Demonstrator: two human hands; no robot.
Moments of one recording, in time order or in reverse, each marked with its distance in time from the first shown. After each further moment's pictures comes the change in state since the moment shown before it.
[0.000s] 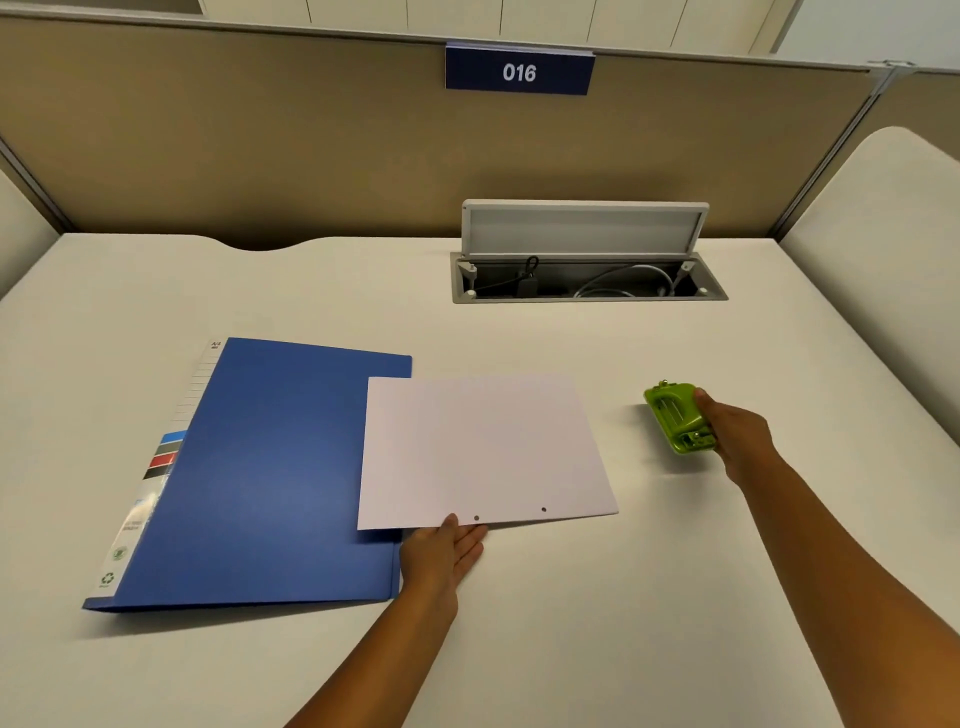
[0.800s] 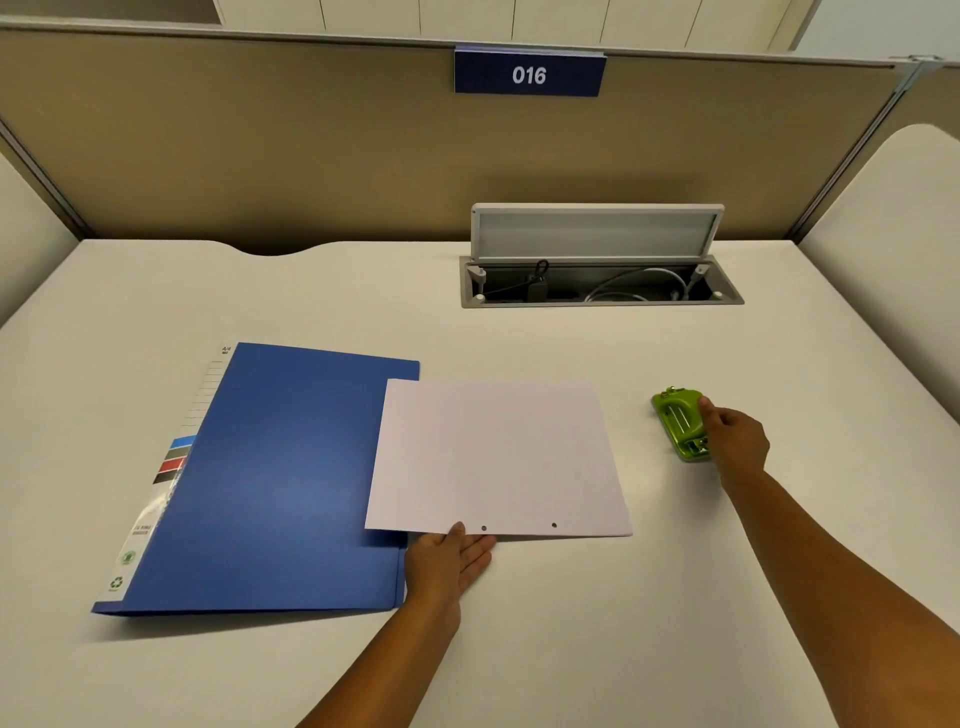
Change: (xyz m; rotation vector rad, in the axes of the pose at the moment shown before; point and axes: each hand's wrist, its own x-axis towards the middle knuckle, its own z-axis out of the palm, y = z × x) left_hand -0.003 0.002 0.001 0.038 -0.008 0.019; right_hand 0.014 0.015 0.019 -0.386 0.165 -0.191
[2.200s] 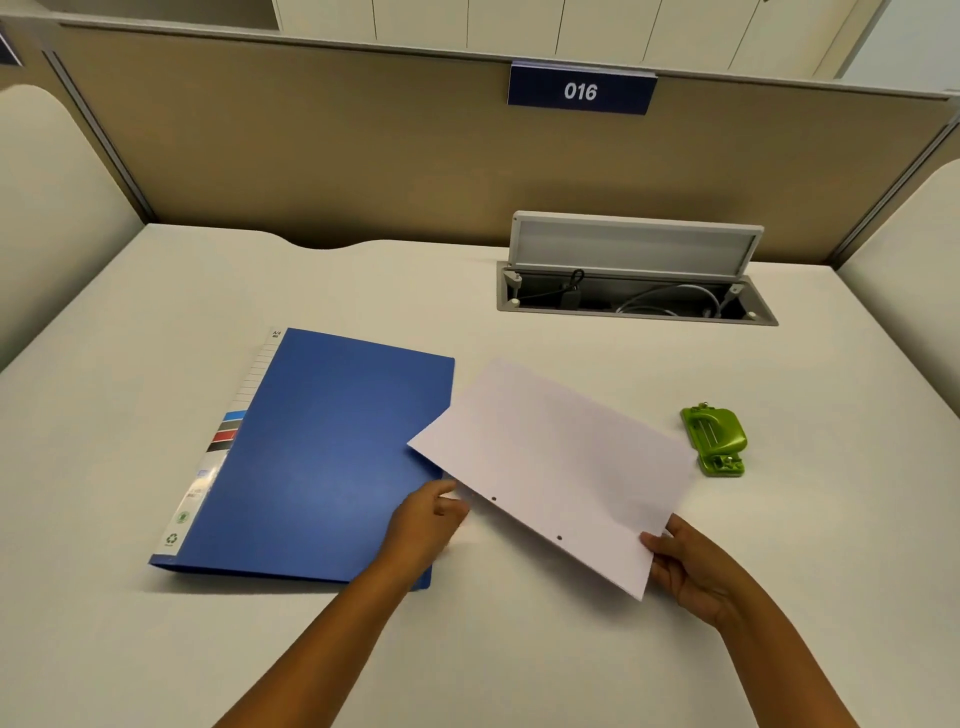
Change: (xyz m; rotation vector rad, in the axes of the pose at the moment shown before) left_hand -0.007 0.049 -0.041 0.777 -0.056 0.363; right_hand -0.143 0.006 0.001 0.658 -0.763 0.550
